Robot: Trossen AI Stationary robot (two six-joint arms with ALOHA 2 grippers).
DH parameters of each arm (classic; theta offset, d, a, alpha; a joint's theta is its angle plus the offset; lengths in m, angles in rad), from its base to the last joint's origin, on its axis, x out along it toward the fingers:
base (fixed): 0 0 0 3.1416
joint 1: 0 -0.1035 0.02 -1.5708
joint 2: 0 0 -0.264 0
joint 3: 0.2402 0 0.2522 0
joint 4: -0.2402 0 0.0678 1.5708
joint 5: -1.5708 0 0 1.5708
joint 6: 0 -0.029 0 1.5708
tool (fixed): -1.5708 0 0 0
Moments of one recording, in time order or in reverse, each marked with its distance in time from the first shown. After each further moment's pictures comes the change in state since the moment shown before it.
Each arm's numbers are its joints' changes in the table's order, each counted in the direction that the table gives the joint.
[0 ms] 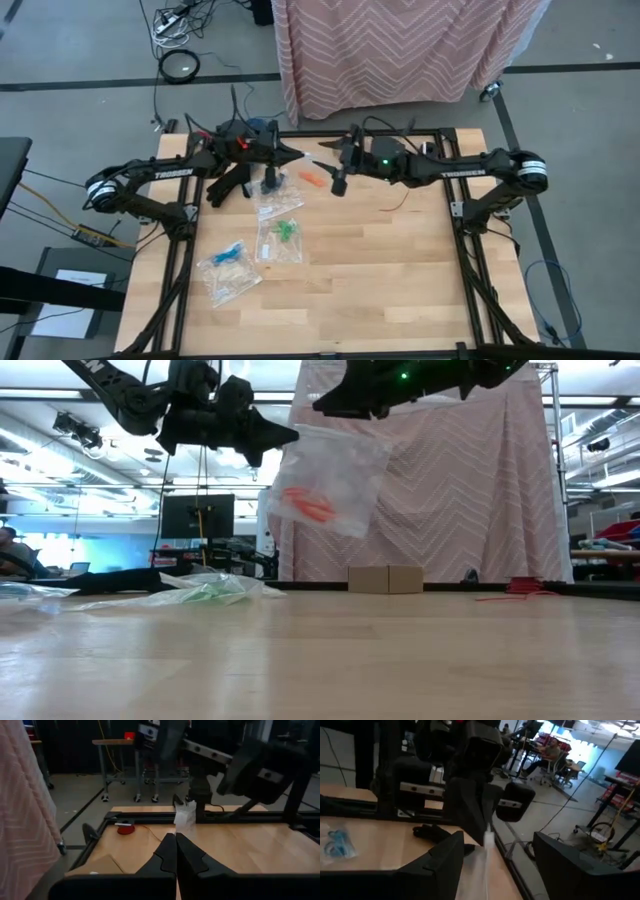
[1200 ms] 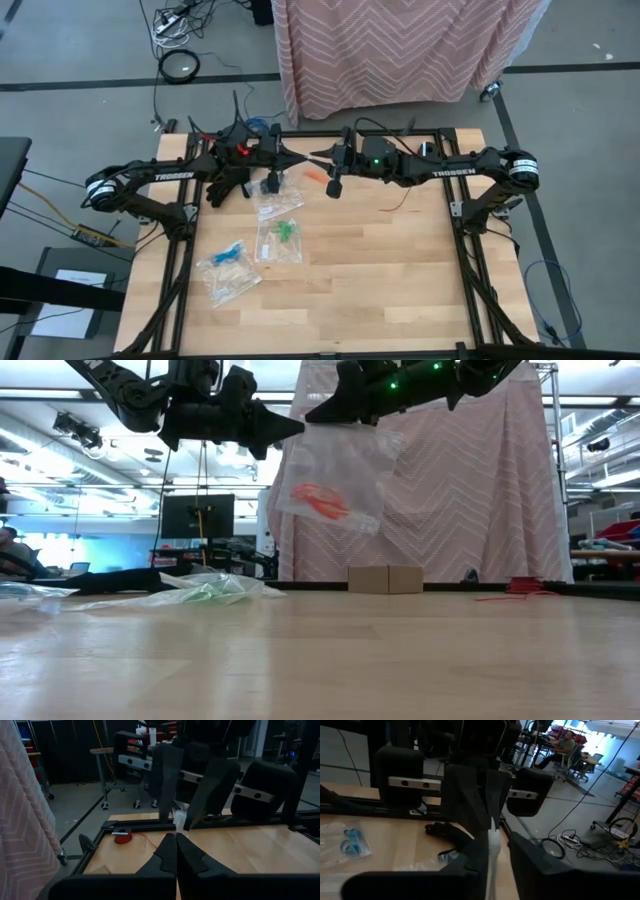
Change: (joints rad) left arm 0.066 -0.003 0.000 0.040 -0.059 -0.026; right arm 0.015 -0.063 0.027 0.004 -0.069 -0.045
